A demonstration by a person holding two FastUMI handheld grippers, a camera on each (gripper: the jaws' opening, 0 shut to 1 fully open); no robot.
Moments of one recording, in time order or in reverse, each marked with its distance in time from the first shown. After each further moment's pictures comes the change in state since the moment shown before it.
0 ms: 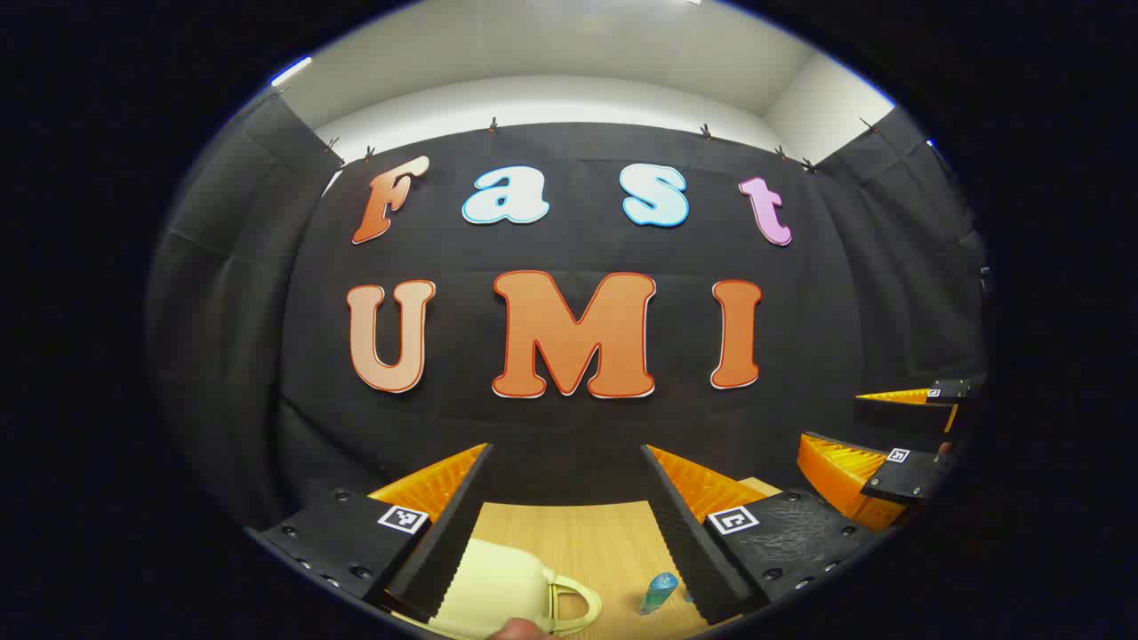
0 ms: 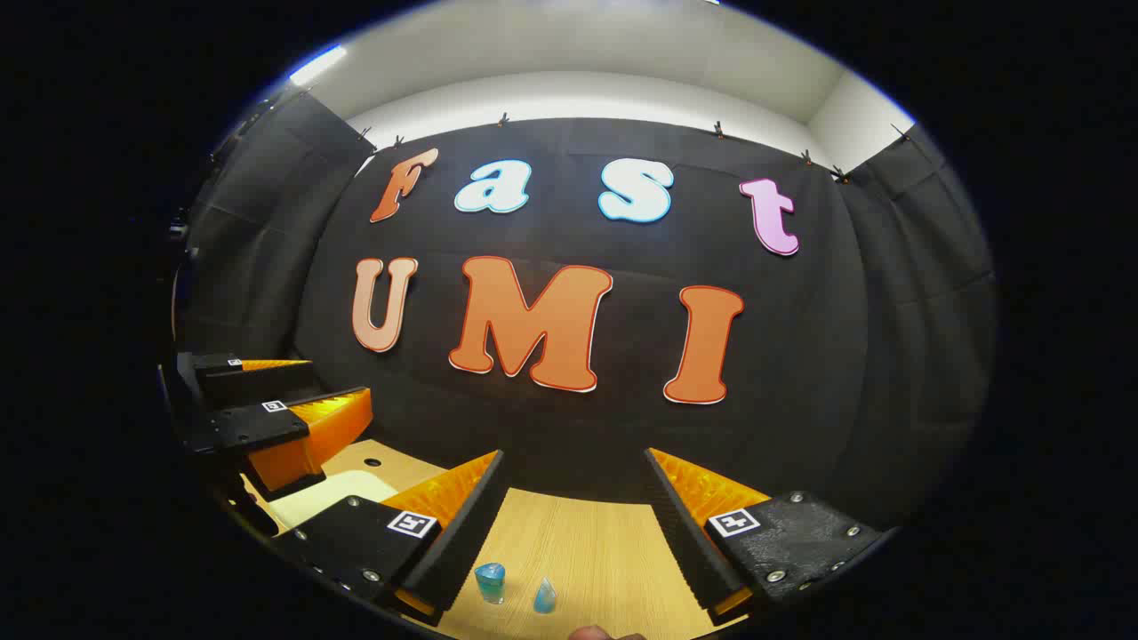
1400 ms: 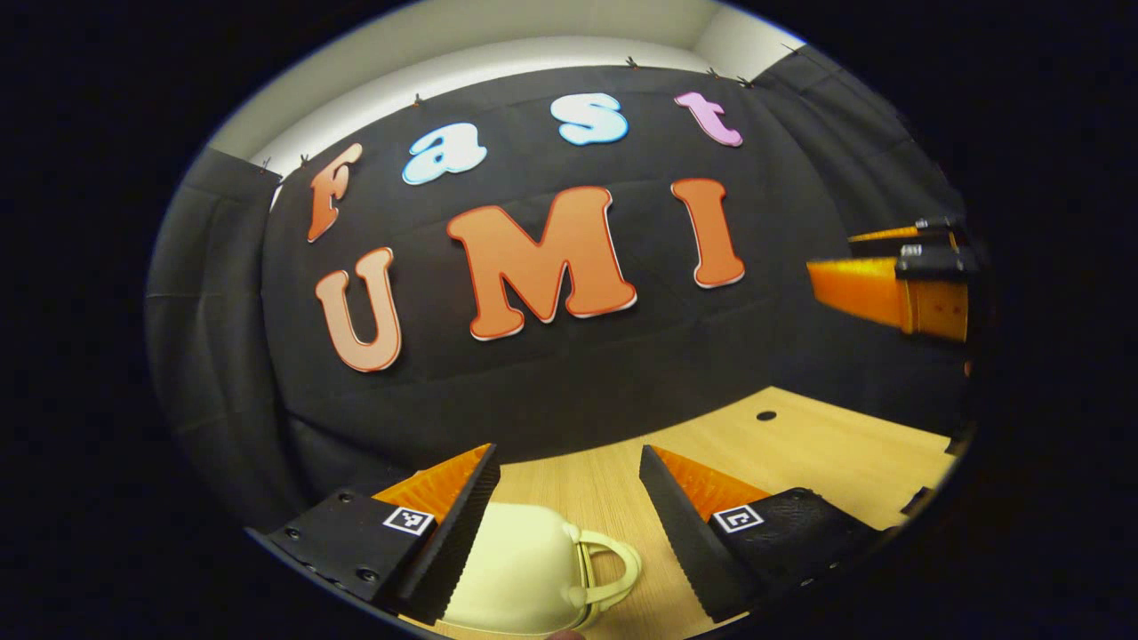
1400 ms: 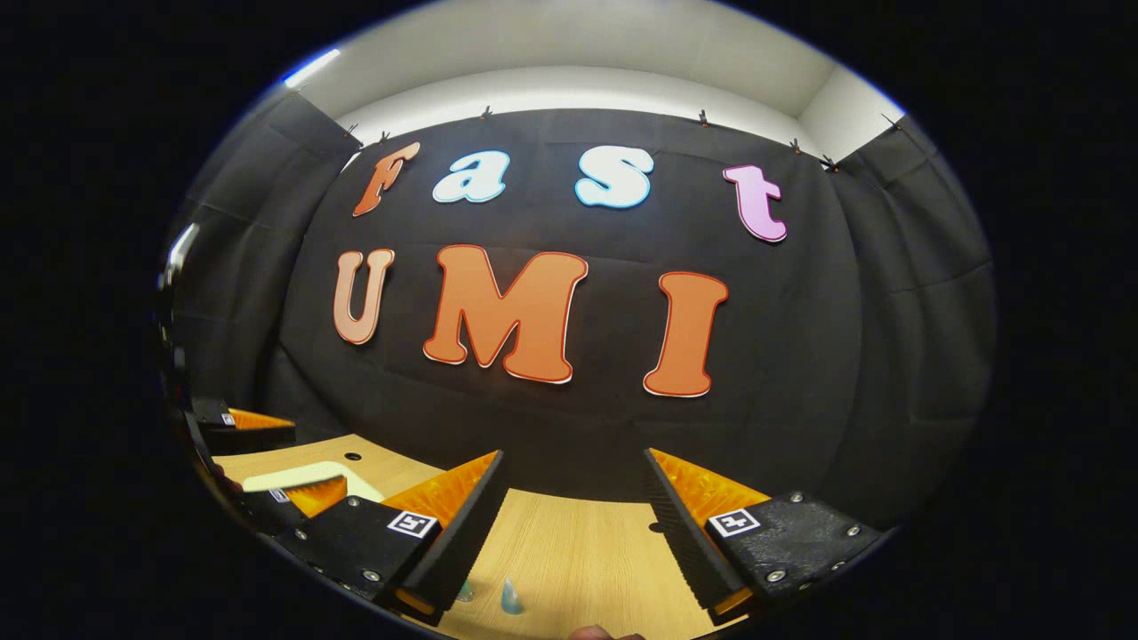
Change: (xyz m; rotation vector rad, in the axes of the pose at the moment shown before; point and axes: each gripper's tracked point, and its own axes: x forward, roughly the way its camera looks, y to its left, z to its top) left arm 0.010 -0.027 -0.119 0.241 0.207 -0.060; right arm 0.025 -0.049 -0.016 0.004 0.011 -0.035
